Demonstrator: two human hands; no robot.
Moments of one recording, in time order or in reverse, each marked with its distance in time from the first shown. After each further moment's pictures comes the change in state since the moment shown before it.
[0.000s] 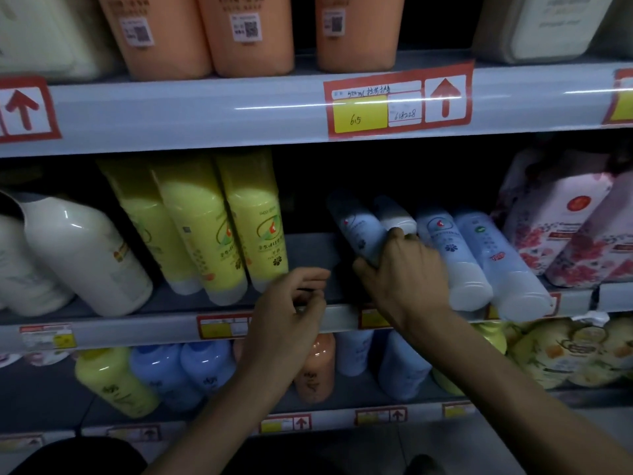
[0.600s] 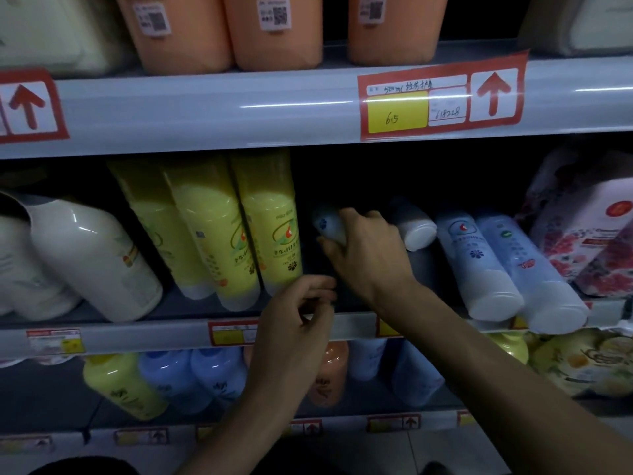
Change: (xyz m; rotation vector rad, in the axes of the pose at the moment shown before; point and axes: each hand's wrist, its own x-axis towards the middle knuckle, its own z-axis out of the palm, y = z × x) left_hand -0.002 0.000 -0.009 -0.021 0.040 -0.046; right_hand 0.035 -0.050 0.022 0.200 0.002 -0.252
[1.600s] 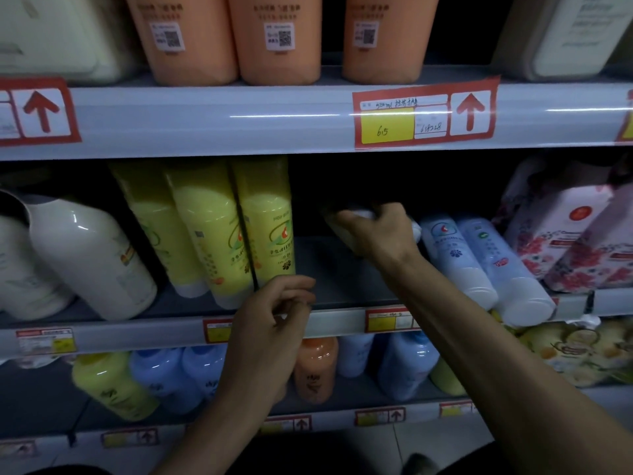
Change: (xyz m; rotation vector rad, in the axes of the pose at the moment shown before) left_hand -0.010 0.008 -0.022 -0.061 0.029 -0.026; right_hand 0.012 0.007 -0.021 0.633 0.072 0.481
